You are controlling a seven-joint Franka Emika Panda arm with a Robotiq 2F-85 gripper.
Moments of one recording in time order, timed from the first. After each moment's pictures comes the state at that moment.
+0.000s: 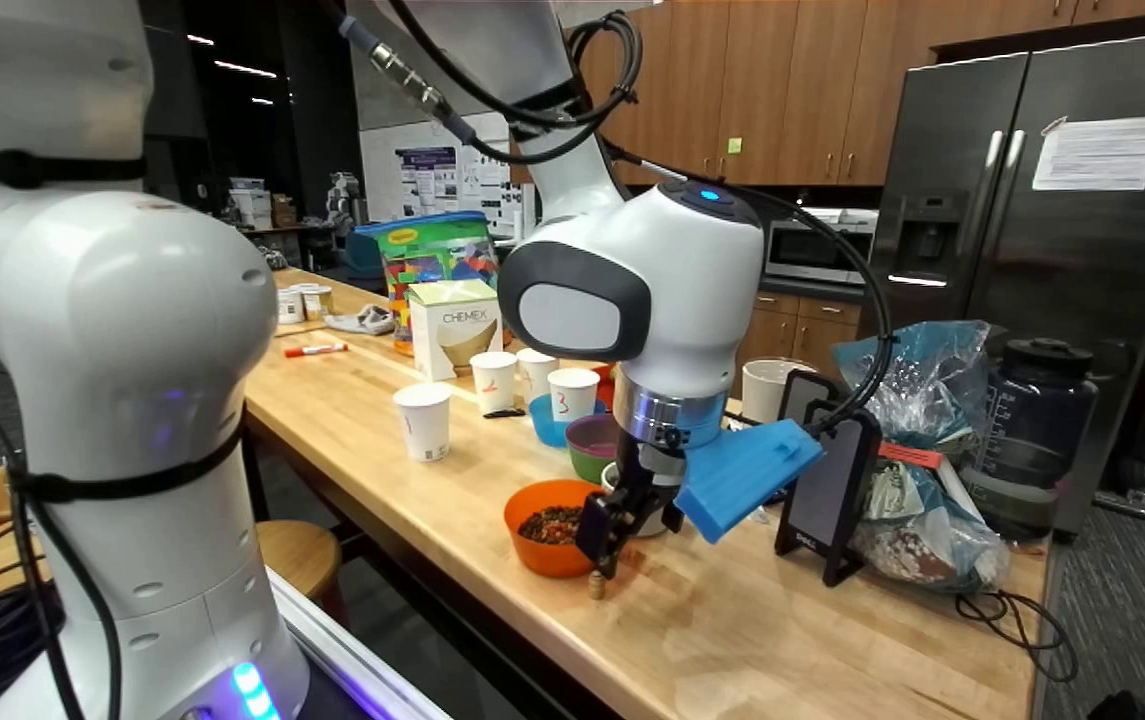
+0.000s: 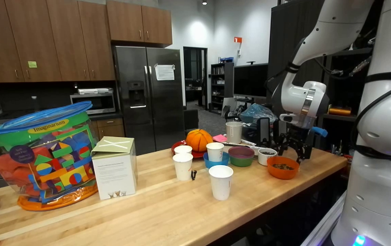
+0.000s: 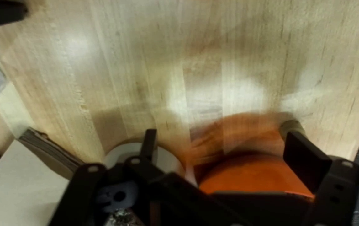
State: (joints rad) arm 0.09 -0.02 -0.77 -2.78 0.58 2.71 -2.52
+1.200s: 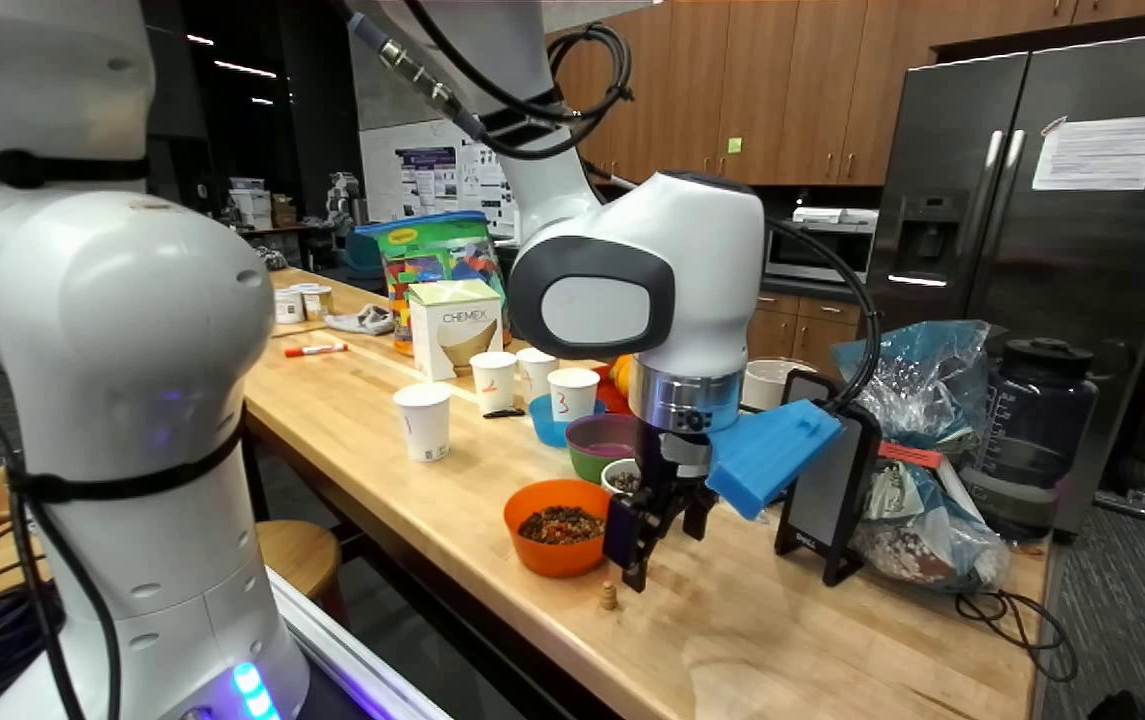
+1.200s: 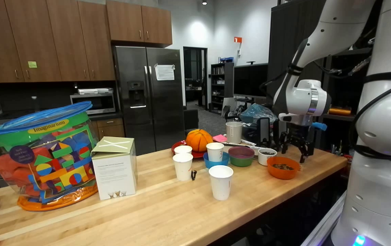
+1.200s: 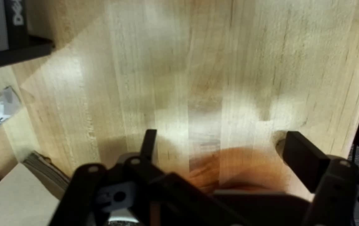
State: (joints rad) arm 0.07 -0.02 -0.78 -2.77 0.28 2.78 -2.35
